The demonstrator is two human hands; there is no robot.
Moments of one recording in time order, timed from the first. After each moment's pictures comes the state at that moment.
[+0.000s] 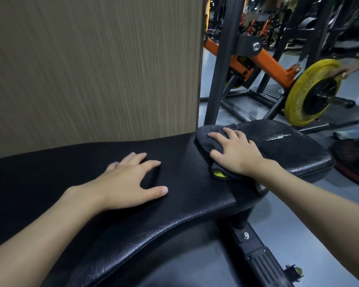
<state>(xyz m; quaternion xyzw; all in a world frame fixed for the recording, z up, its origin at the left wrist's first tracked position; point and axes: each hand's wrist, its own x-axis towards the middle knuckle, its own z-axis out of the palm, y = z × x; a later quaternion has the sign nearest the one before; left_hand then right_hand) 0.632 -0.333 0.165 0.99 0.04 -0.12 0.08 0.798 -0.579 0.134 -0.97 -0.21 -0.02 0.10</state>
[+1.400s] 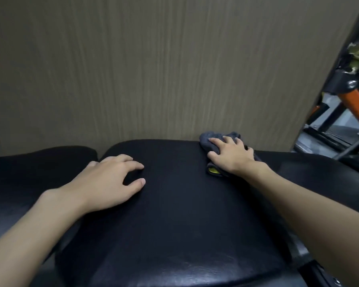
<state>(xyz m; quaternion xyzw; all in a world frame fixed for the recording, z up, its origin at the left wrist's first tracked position) 0.436 -0.074 0.151 0.98 0.17 0.04 0.09 0.687 -0.274 0.140 -0.96 -0.28 -0.01 0.08</state>
